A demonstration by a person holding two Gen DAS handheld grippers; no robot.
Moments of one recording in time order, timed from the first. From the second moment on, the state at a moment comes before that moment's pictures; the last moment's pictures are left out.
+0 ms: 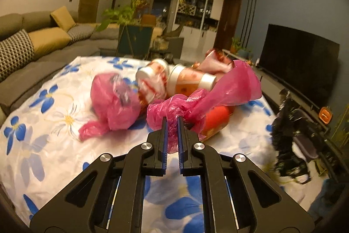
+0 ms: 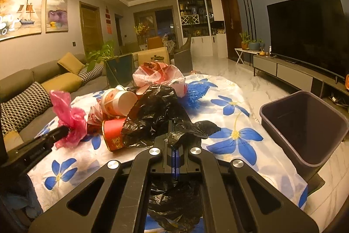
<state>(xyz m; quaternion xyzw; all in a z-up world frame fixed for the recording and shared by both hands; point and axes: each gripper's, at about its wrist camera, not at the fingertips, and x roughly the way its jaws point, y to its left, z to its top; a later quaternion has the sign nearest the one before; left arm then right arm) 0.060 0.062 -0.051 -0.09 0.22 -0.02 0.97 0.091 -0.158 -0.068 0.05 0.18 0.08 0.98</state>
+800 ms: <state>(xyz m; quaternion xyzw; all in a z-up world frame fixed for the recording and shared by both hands) 0.087 -0.052 -0.009 -0.04 0.19 -0.12 0.97 0.072 -0.224 -0.033 0.05 0.13 0.01 0.99</state>
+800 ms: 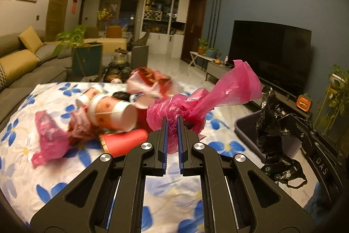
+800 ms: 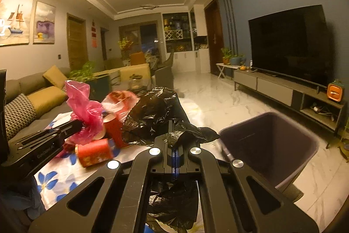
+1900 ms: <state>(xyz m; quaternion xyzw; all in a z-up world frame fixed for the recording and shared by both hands) 0.160 -0.252 -0.008 -0.01 0.18 -0.27 0.95 0.092 -0.339 -0.029 0.07 0.12 -0.13 0.98</state>
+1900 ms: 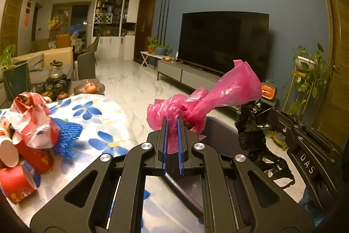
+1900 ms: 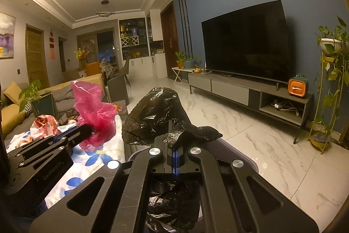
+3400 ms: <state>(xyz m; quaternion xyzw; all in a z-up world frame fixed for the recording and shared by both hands) 0.175 -0.223 -0.030 -0.02 0.19 -0.21 0.96 0.085 -0.338 -0.039 0.07 0.10 -0.16 0.98</state>
